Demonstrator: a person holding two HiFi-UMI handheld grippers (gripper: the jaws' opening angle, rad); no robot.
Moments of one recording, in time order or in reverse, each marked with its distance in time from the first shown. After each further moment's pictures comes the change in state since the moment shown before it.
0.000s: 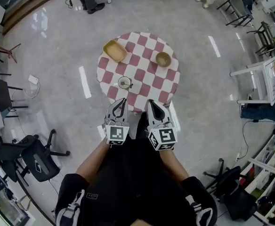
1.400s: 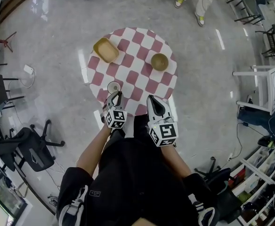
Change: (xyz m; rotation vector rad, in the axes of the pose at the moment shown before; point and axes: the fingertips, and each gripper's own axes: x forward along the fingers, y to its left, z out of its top) left arm 0.143 0.005 -0.155 0.060 0.424 0.046; right arm 0.078 -0.096 -0.005 0.013 0.141 0.069
